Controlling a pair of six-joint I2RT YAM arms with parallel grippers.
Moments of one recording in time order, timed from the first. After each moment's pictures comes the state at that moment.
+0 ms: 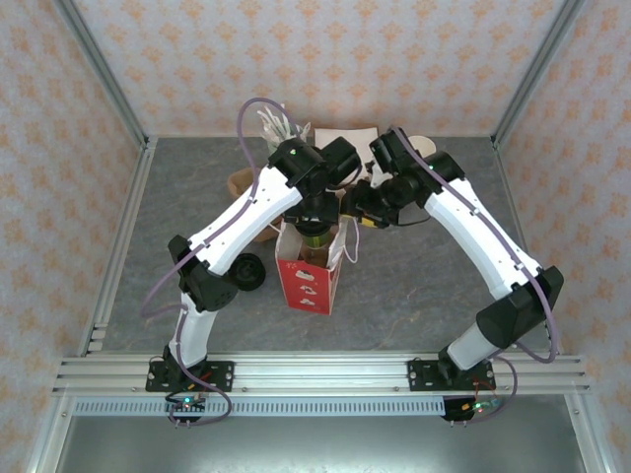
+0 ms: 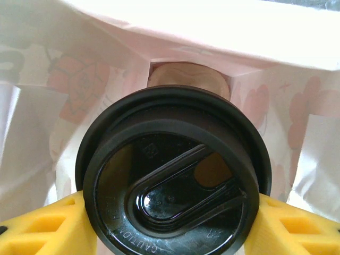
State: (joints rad) left arm -0.77 2.06 2.39 -1.71 -0.18 -0.78; right arm 0.53 1.57 1.71 -1.23 -0.37 0.71
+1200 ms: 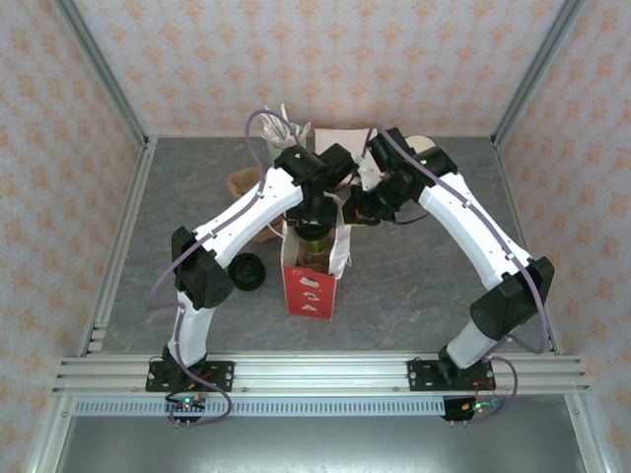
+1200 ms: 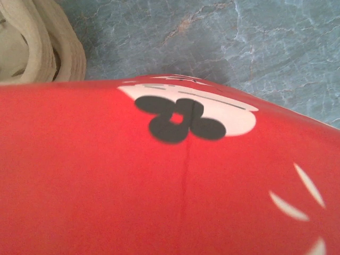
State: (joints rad) left arm -0.71 2.04 2.15 -1.52 -0.12 -0.71; right arm 0.51 1.62 1.72 -1.27 -0.51 0.39
